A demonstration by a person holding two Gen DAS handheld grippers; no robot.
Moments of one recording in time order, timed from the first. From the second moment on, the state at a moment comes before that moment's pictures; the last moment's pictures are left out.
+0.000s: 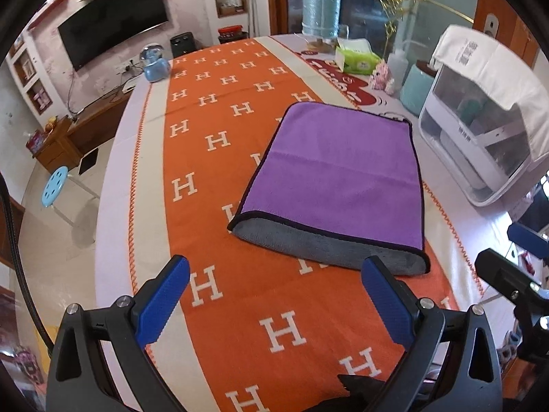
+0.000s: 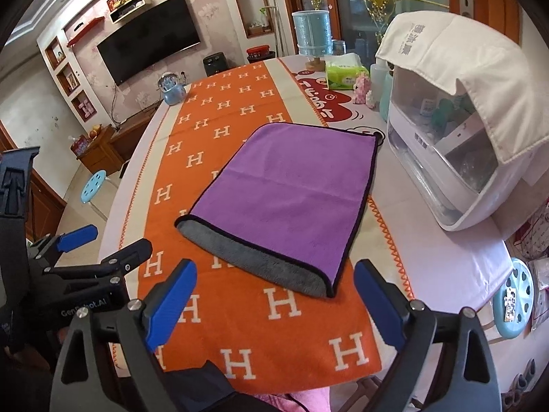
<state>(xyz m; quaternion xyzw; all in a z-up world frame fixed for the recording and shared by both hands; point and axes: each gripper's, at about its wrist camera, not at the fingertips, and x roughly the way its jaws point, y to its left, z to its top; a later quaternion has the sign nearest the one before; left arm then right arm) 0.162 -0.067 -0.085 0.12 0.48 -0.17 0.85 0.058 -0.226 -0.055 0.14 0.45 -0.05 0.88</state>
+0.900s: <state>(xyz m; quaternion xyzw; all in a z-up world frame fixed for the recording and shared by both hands) 0.240 -0.087 -0.170 0.27 0.48 -0.28 0.78 0.094 -0.254 -0.135 0.07 0.51 0.06 0.86</state>
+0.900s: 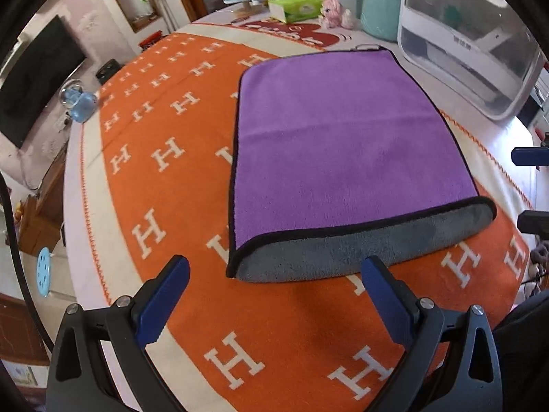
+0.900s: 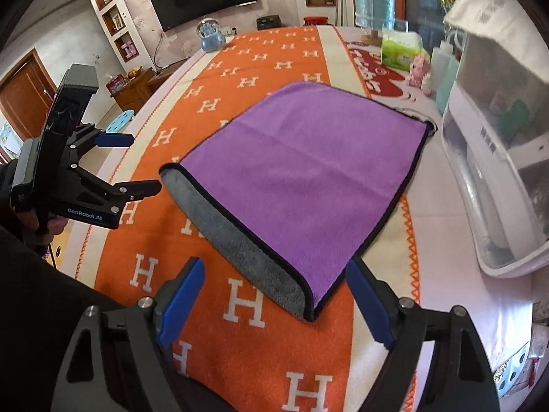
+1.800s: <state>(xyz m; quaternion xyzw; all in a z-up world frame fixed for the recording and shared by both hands) 0.276 -0.082 -0.217 0.23 0.49 -0.36 0.76 0.094 -0.267 -0.184 0.09 0.56 0.07 0.82</state>
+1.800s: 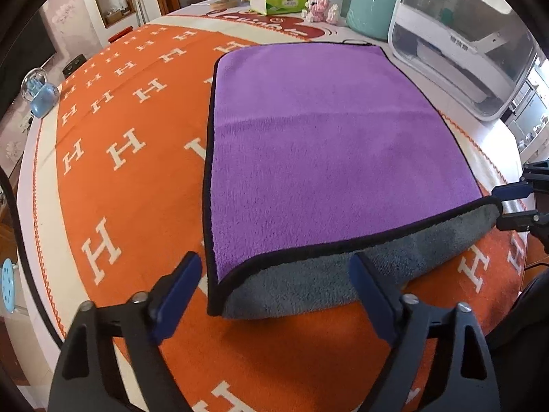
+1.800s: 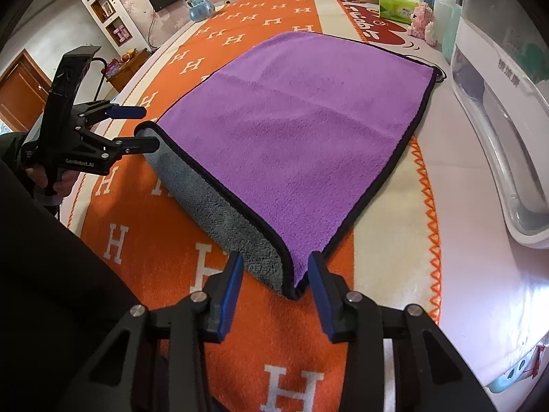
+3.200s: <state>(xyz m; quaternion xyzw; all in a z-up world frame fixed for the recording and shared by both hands) 0.272 -0.071 -0.198 0.23 0.48 -0.34 0.78 0.096 -0.265 -0.173 0.08 0.54 0.07 0.84</state>
